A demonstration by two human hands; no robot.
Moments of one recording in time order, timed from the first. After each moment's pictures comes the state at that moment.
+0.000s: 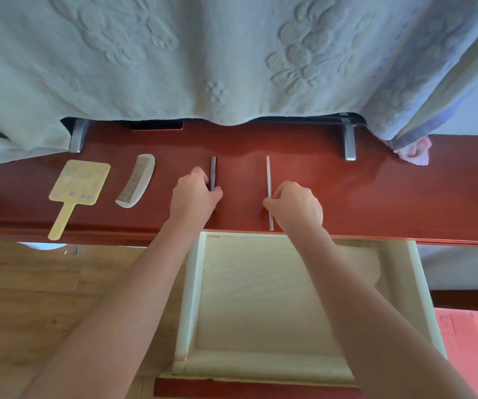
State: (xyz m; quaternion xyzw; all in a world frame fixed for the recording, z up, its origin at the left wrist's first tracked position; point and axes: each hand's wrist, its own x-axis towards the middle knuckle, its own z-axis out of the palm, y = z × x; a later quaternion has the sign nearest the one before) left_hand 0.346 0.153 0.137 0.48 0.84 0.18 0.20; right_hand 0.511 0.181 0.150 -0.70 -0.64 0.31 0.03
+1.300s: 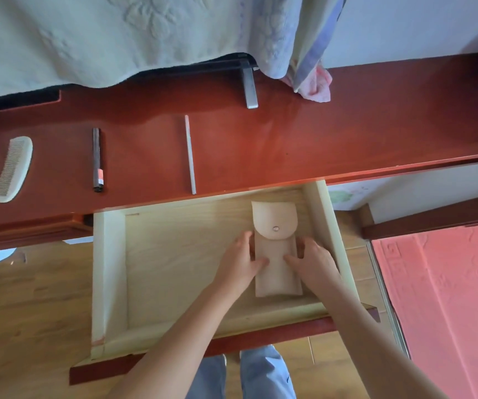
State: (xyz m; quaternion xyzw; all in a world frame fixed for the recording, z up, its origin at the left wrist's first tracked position) left_hand 0.563 0.045 0.026 0.56 0.66 0.15 0.48; right_hand 0.722 0.055 0.061 -0.76 -0.51 0.40 -0.03
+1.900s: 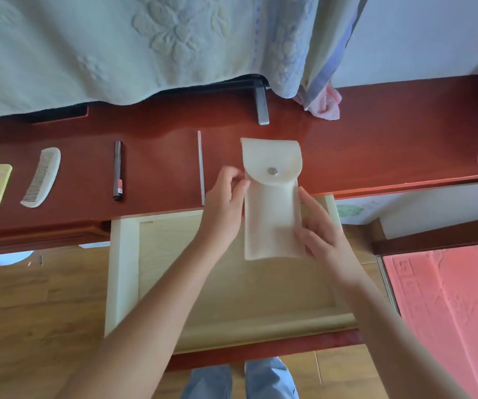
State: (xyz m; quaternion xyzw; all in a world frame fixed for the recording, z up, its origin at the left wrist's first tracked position) left_hand 0.534 0.126 0.137 0.53 0.65 0.39 0.38; right_hand 0.720 0.088 0.123 -0.53 -0.55 0.56 0.31
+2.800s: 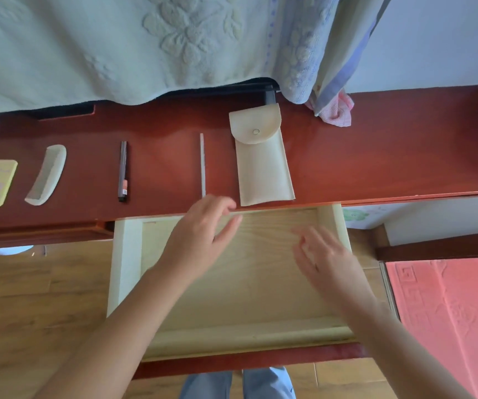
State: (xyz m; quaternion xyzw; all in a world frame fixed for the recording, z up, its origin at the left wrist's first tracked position) left_hand 0.484 0.089 0.135 0.73 0.61 0.25 0.21; right_hand 0.713 0.074 0.129 -0.59 -0.76 0.23 0.15
